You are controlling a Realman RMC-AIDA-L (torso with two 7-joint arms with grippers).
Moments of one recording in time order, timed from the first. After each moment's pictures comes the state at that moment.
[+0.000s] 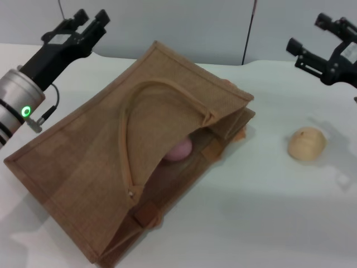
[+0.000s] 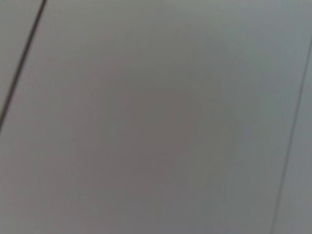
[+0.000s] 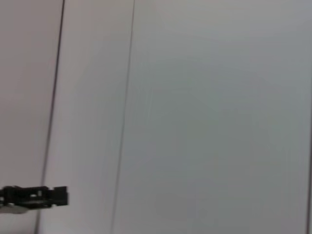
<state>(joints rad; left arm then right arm) -0.65 -2.03 0.09 0.16 -1.50 -1.34 2.21 0.56 1.98 -1.03 -0.38 -1.08 -1.30 0.77</state>
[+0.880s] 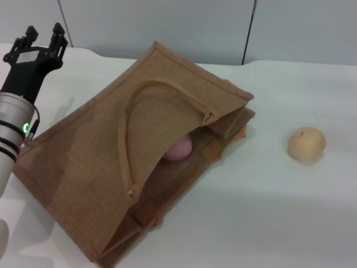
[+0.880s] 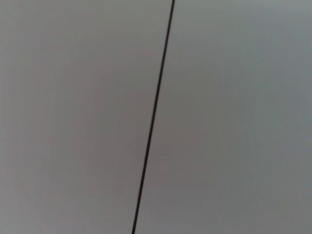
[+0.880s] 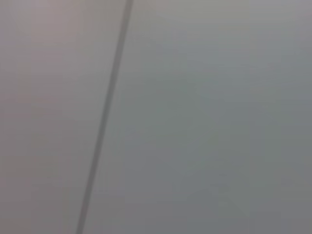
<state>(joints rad) -0.62 -2.04 0.09 -0.10 -1.97 -1.24 2.79 0.56 2.02 -0.38 -0.08 -1.08 -1.38 0.26</state>
